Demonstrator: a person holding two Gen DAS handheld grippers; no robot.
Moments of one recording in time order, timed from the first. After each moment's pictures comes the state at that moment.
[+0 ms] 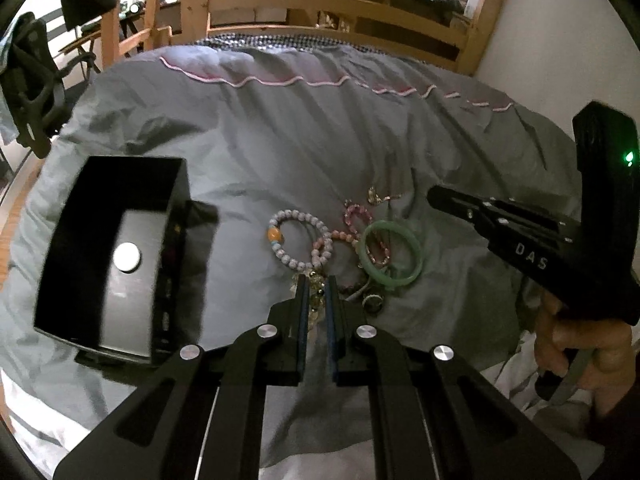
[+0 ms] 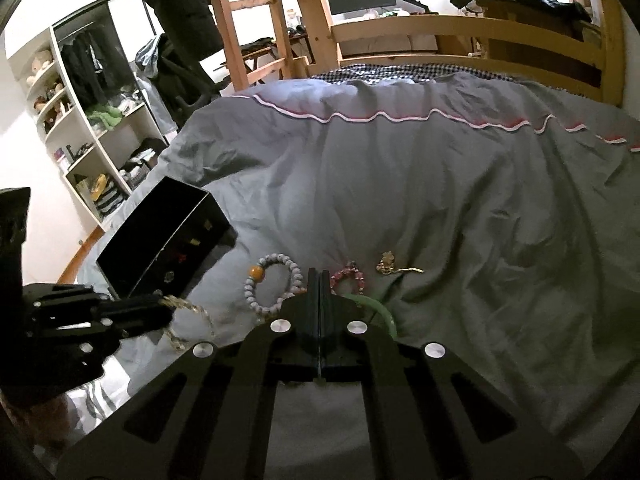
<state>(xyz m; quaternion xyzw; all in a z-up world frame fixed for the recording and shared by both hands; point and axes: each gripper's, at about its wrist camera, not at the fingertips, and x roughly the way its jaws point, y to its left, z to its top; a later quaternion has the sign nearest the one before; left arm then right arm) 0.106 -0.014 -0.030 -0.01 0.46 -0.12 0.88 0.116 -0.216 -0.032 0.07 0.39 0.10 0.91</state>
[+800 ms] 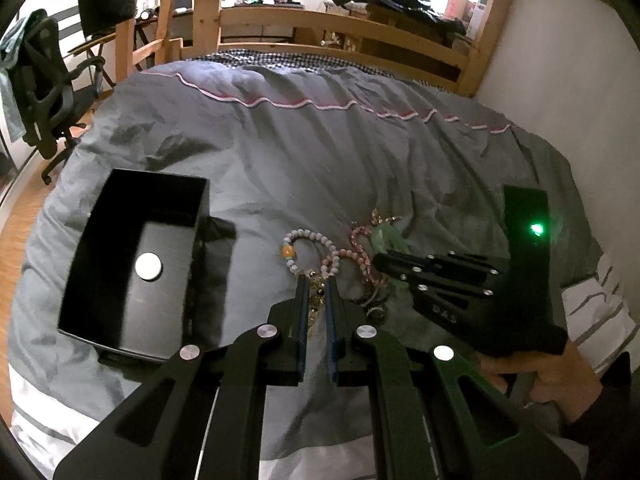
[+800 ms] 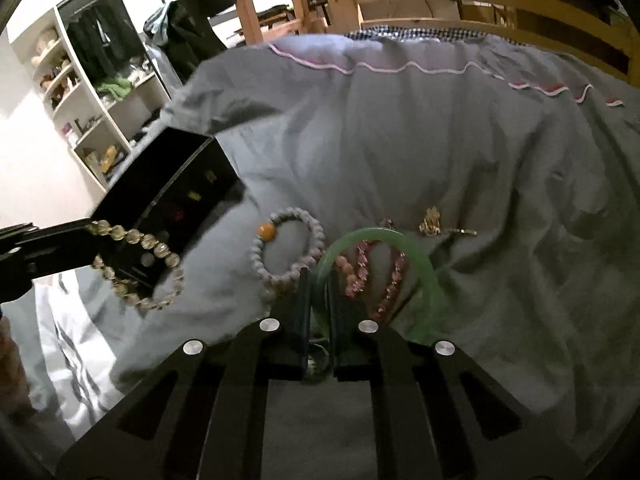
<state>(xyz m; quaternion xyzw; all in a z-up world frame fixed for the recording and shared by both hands) 0.097 0.004 -0.007 -0.02 0.44 -0.12 0.89 0.134 -0.187 -0.074 0.08 0.42 0.15 0.89</state>
